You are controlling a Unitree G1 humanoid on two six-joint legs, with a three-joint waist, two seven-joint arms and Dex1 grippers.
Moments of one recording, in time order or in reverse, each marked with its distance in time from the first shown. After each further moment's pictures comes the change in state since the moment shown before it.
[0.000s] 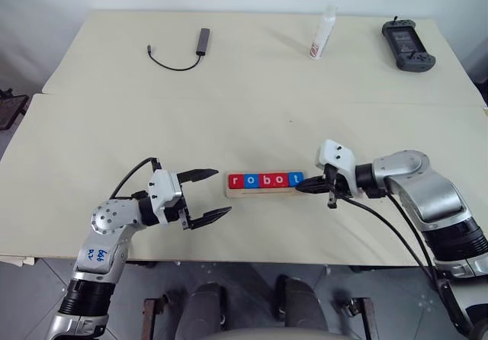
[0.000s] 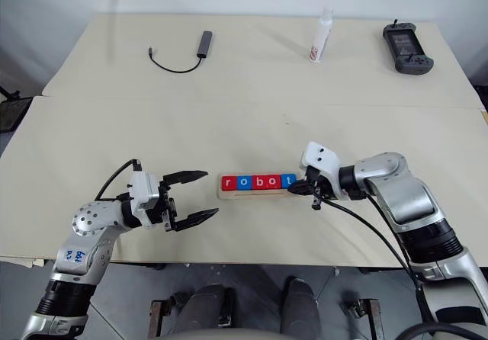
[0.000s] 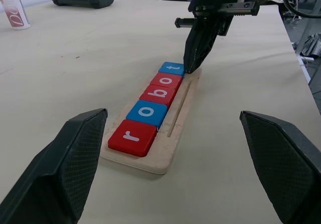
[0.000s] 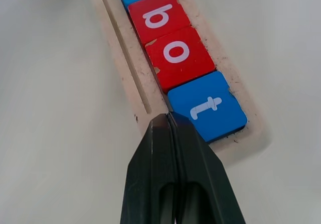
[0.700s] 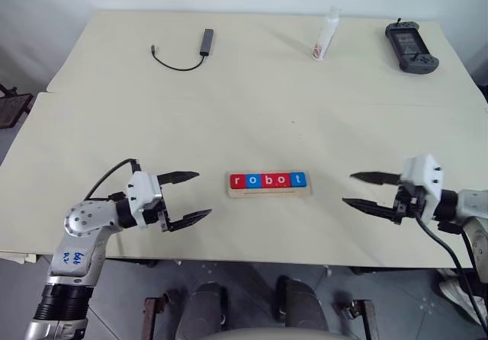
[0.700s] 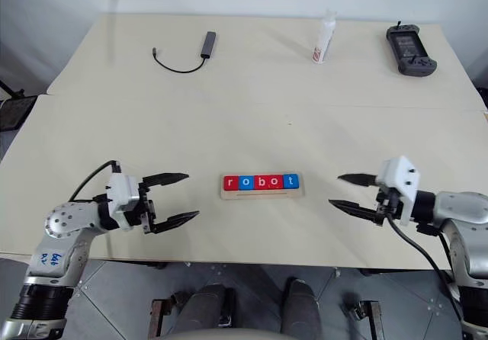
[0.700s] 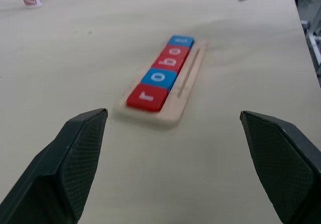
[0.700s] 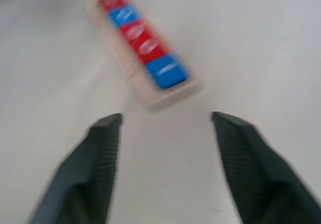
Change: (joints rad) left arm 0.040 0.100 0.117 0.051 -0.014 -0.029 -0.062; right arm 0.474 -0.016 -0.551 -0.040 0.187 -0.467 0.064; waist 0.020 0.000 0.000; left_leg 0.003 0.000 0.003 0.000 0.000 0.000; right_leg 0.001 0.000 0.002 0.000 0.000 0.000
